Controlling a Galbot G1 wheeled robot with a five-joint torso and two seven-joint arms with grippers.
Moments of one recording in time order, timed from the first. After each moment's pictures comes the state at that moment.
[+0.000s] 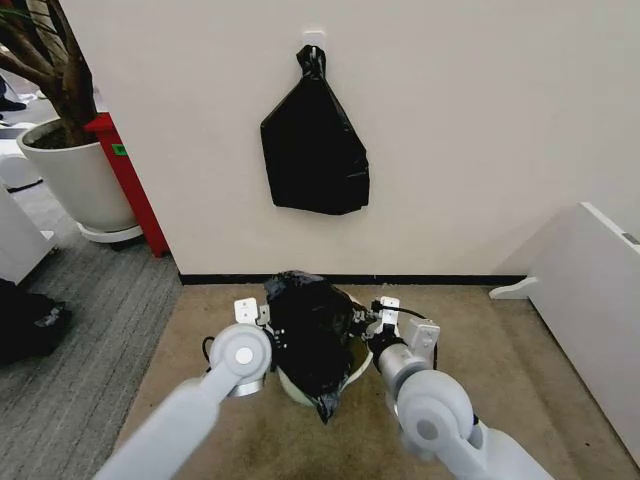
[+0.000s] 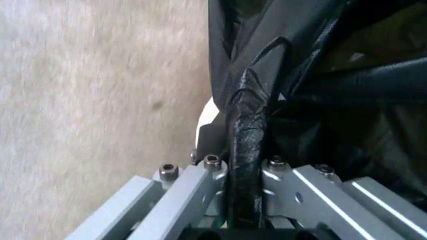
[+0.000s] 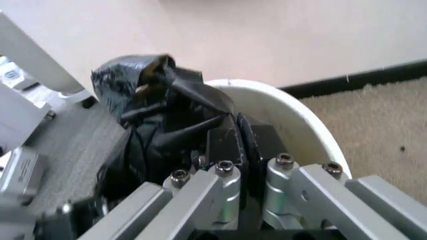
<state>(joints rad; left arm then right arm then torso) 0.90 -1.04 0.03 -2.00 -1.45 0.61 -1.10 -1.12 1.07 -0.05 2.24 0.95 -0.36 0.71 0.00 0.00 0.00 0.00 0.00</state>
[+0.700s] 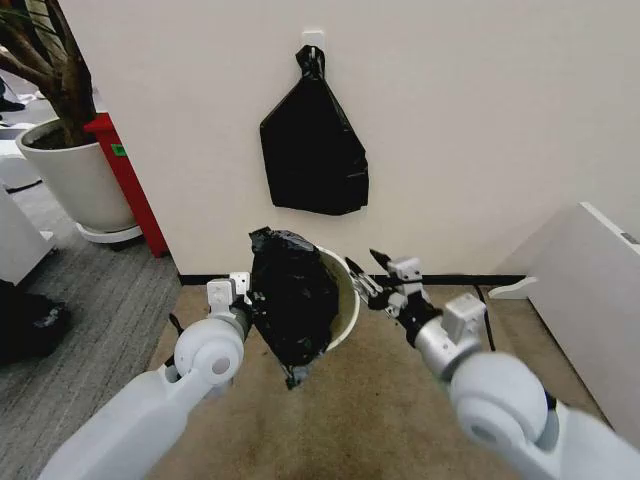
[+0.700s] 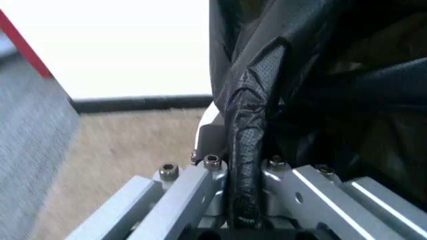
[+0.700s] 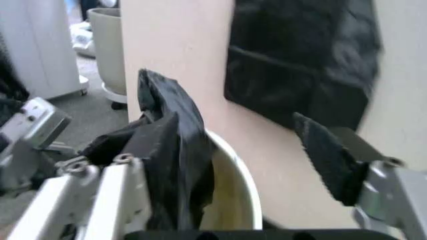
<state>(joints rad) 0.90 -0.89 0.02 -2.06 -1.00 0.54 -0.82 -0.79 0.81 -0.13 2.29 0.72 -0.43 0.39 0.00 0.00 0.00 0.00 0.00</state>
